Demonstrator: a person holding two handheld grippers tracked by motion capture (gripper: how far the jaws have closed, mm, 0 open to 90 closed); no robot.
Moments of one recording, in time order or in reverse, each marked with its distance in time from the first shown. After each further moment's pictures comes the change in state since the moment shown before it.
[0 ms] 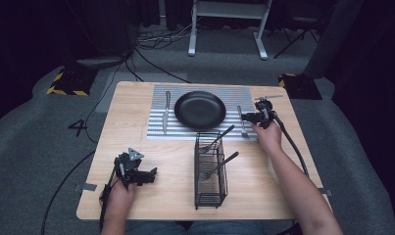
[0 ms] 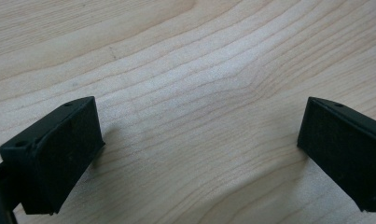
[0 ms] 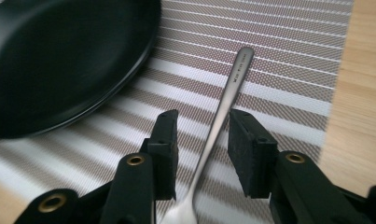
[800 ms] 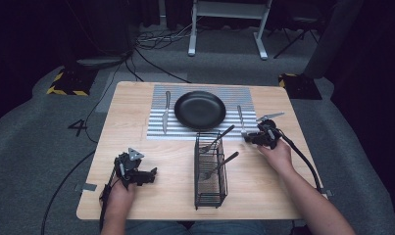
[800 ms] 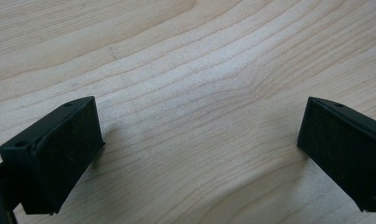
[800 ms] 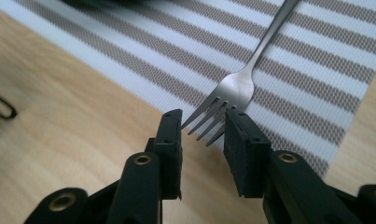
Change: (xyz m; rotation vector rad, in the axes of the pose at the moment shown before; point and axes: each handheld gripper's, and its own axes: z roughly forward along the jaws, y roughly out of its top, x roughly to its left) left arm 0.000 0.000 0.000 0.002 -0.001 0.002; right arm 0.021 -0.057 -0.025 0.108 0.079 -0.148
